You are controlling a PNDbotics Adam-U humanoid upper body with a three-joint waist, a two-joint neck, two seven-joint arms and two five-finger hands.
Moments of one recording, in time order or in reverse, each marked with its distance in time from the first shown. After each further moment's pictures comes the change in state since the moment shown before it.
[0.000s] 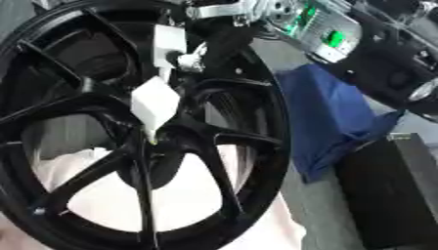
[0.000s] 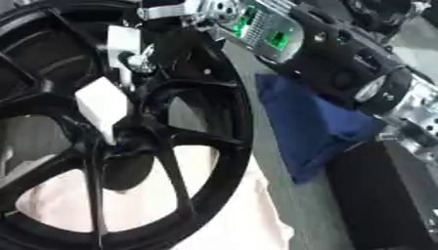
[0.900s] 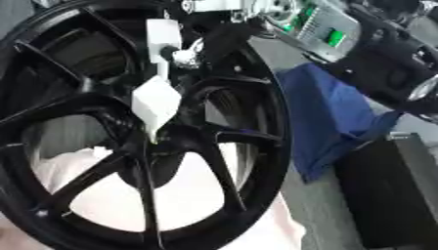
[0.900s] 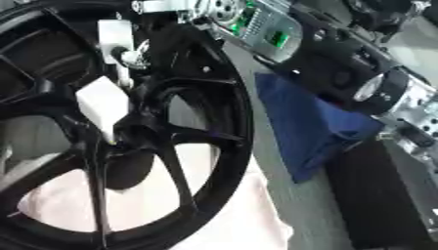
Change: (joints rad) left arm 0.000 -0.008 0.003 0.000 -0.001 0.003 -0.003; right arm 0.002 0.006 -0.018 -0.033 -0.109 0.032 -0.084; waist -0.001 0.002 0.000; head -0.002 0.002
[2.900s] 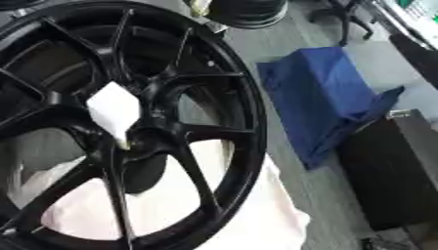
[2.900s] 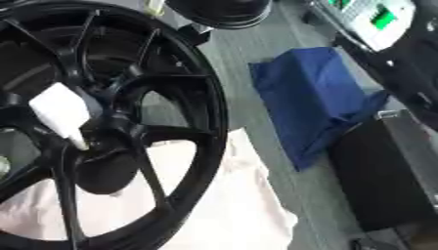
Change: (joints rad) left arm 0.040 0.000 0.032 0.000 -0.003 -0.015 0.015; right arm 0.568 -0.096 -0.594 -0.171 -0.276 -0.079 -0.395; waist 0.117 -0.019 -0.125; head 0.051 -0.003
